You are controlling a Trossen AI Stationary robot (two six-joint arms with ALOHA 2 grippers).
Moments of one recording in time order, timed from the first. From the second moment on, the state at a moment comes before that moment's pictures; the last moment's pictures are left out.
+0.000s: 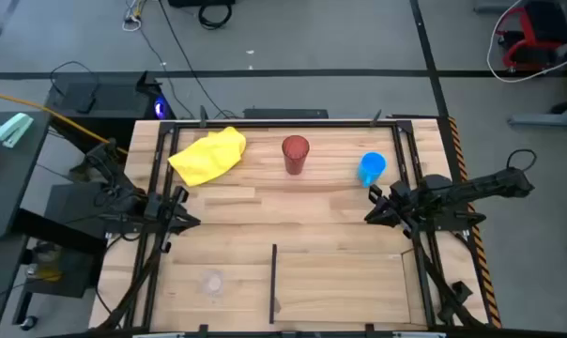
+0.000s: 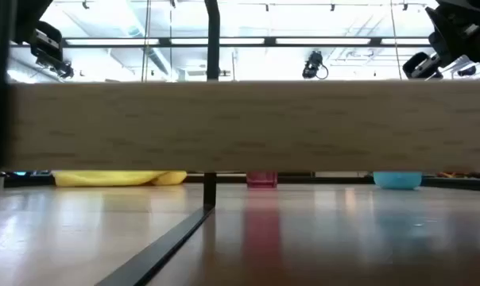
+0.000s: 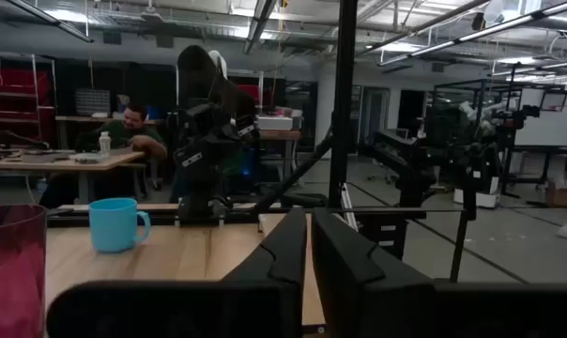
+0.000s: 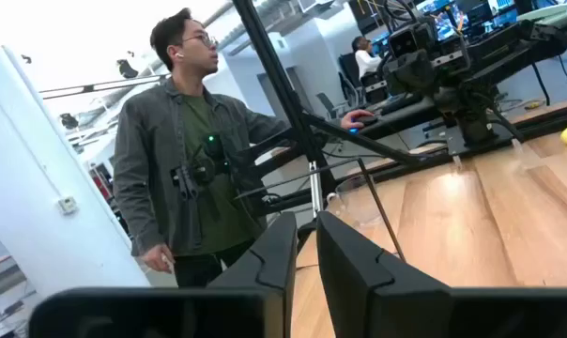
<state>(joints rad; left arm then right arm) -0.84 0.01 0.01 0.27 -0.67 0.09 0.15 0.20 0.01 0.33 -0.26 0.48</state>
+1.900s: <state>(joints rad) -0.84 0.01 0.01 0.29 -0.67 0.08 0.15 0.20 0.01 0.33 -0.26 0.48</state>
